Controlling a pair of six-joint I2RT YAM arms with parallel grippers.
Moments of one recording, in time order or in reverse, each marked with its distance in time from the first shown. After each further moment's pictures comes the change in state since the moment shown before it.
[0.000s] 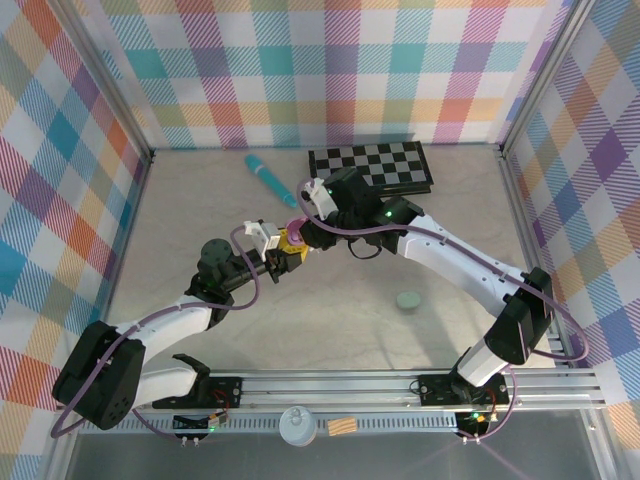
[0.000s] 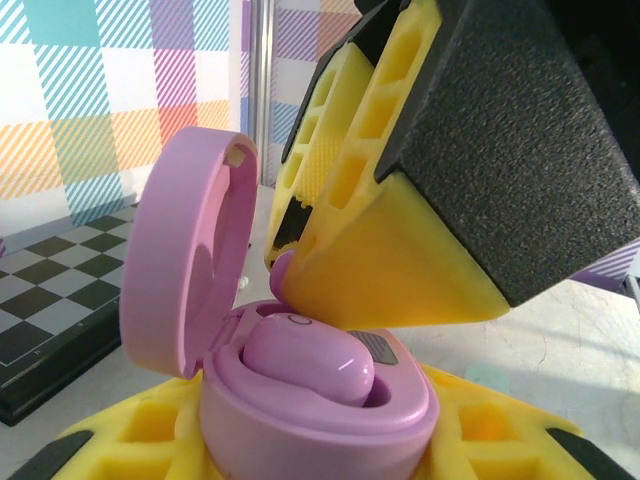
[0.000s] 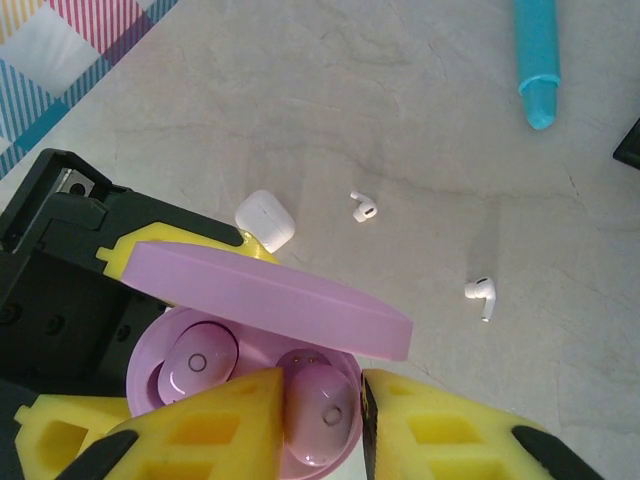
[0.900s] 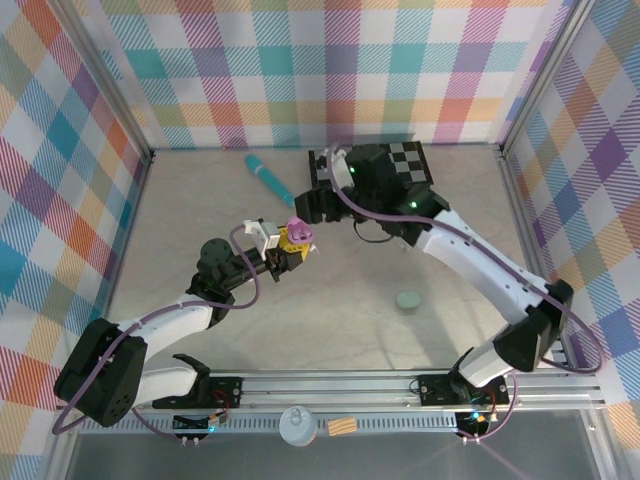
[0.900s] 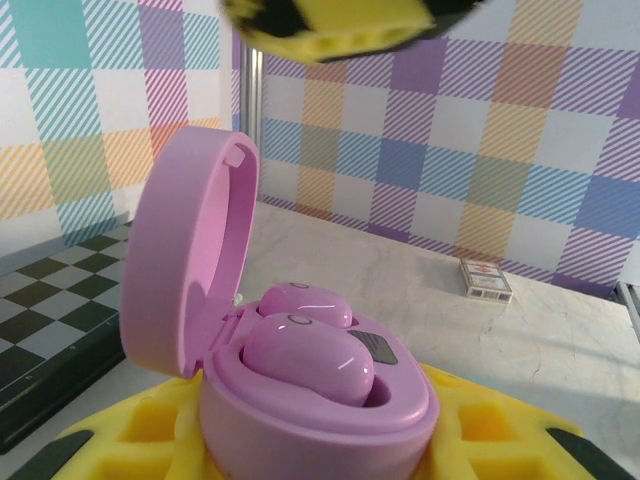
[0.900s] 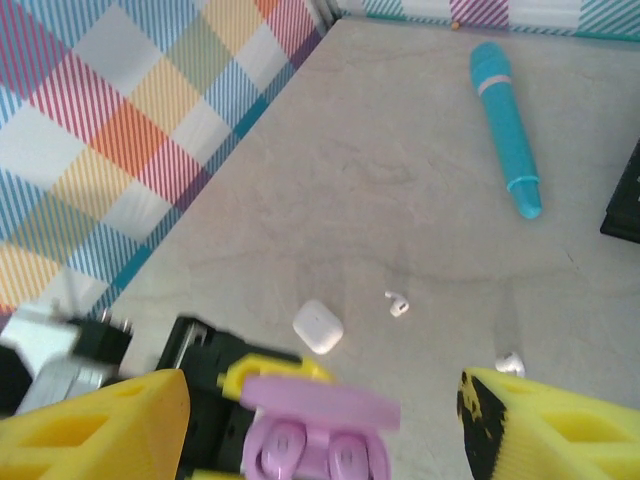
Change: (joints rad) left arm 0.000 0.016 0.005 0.049 0.023 -0.007; right arm -0.056 -0.038 0.115 0.058 -0.024 0.204
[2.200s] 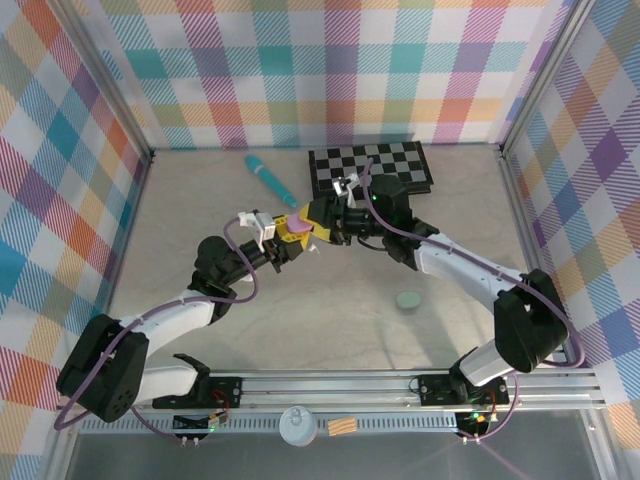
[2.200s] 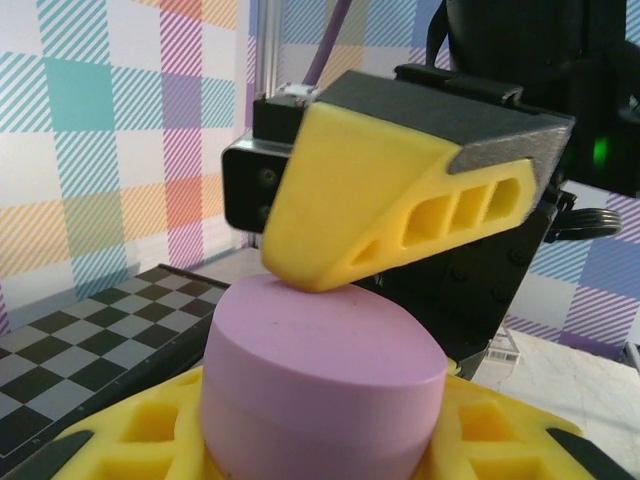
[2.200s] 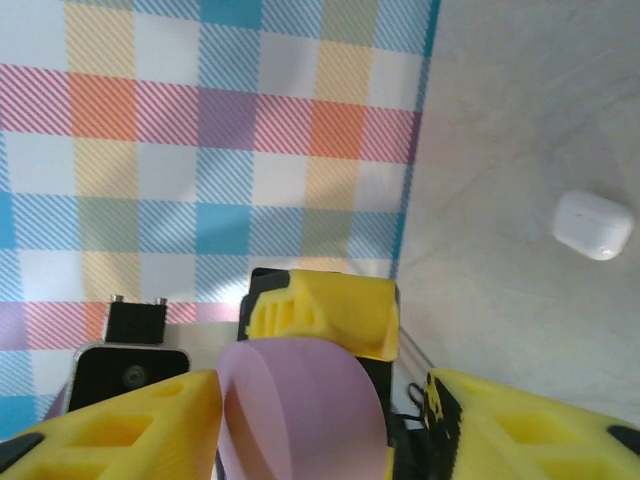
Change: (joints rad) left arm -0.002 0.028 0.038 0.112 -0.035 -0.080; right arm -0.146 -0.039 -0.582 0.878 -0.568 0.880
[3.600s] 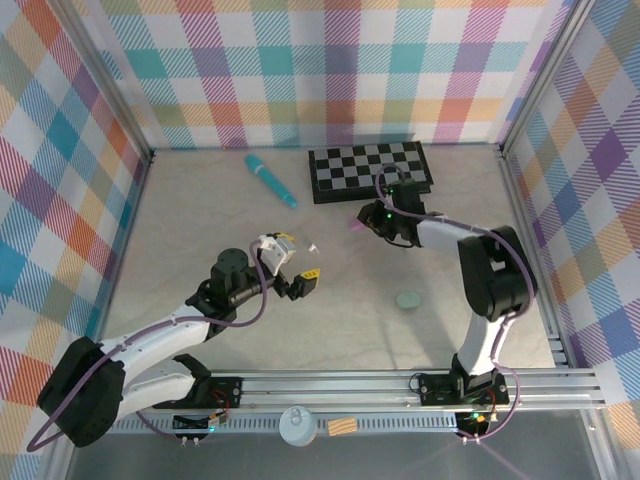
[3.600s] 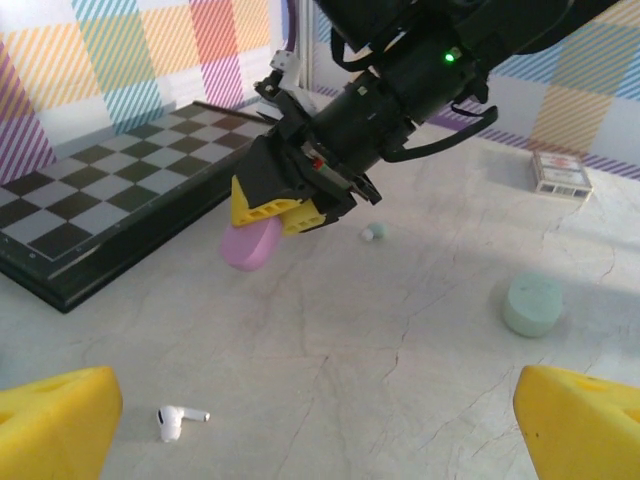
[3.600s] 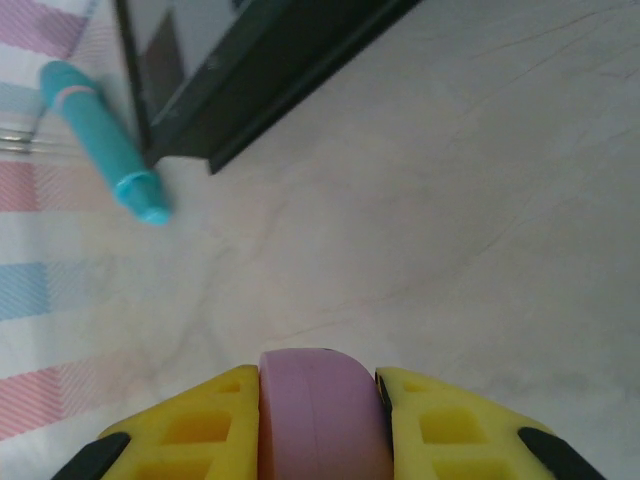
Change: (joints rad) left arm -0.163 -0.152 -0.048 -0.491 -0.294 0.235; right arm -0.288 0.360 0.048 -0.246 0.417 -0.401
